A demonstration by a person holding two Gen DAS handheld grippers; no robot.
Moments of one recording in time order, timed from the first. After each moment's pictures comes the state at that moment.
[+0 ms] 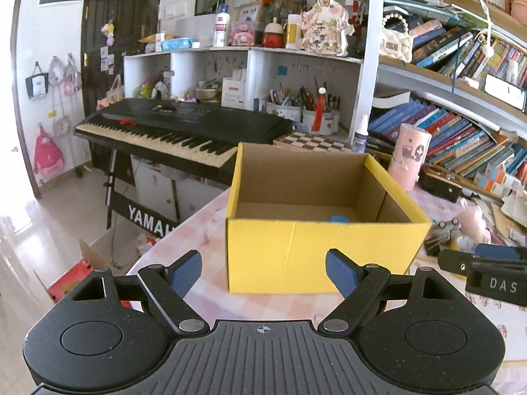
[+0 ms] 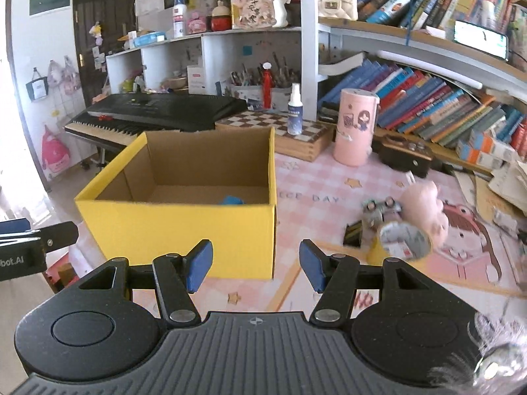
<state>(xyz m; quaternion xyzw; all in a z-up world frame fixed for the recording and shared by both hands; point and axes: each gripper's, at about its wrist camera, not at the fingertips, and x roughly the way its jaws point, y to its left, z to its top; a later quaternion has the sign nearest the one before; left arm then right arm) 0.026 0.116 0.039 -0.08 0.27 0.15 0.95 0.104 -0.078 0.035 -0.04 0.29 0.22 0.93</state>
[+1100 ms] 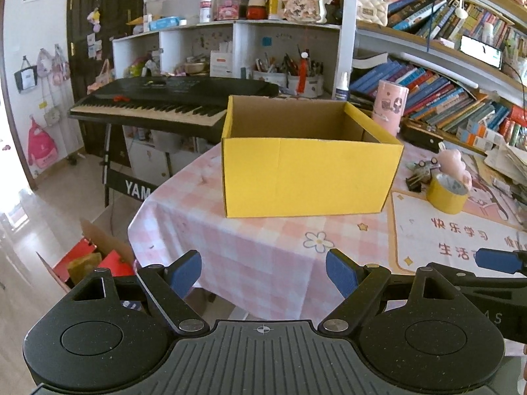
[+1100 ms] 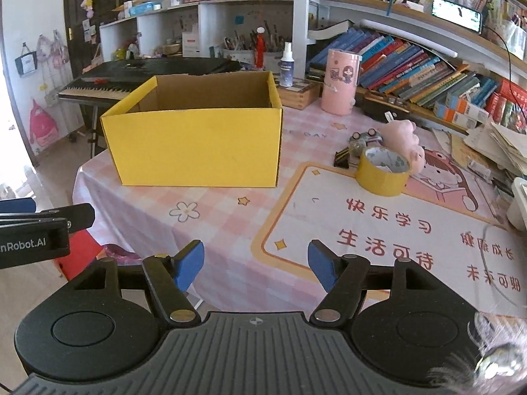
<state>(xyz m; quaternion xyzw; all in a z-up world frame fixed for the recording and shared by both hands) -0.034 0.093 0.012 -0.06 0.31 0.13 0.94 0.012 -0.085 0.000 -0.06 0.33 0.18 0.92</state>
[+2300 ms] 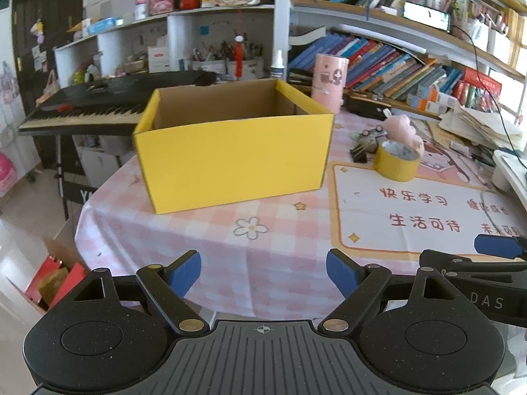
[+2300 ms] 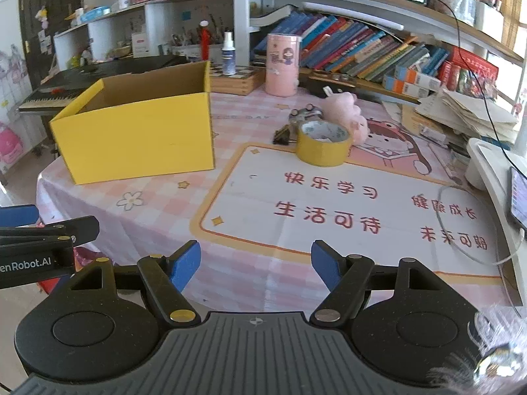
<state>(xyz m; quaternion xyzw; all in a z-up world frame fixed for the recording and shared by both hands) -0.010 0.047 0.002 -0.02 0.34 0.03 0.94 0.008 -0.134 -0.008 -0.04 0.34 0.10 0.93</state>
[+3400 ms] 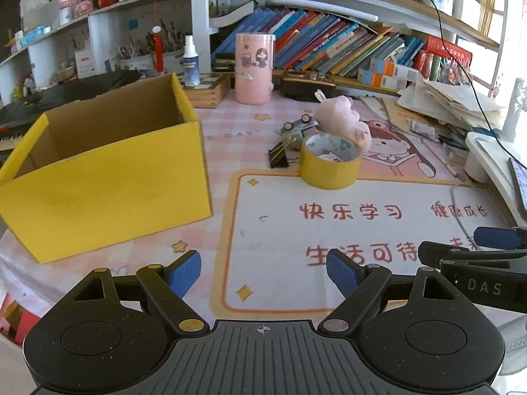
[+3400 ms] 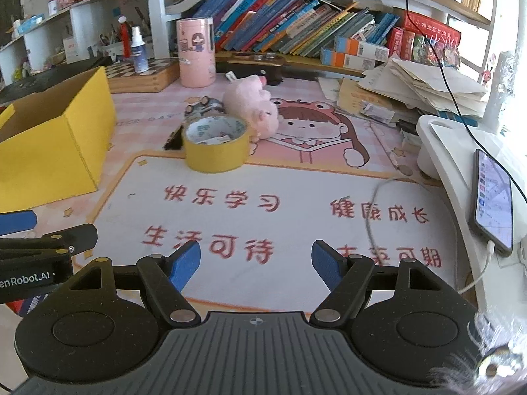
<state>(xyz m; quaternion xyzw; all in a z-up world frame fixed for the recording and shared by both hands) 0.089 -0.057 -0.012 0.00 0.37 -0.03 0.93 0.095 -0.241 -0.016 -0.02 0.38 0.04 0.92</state>
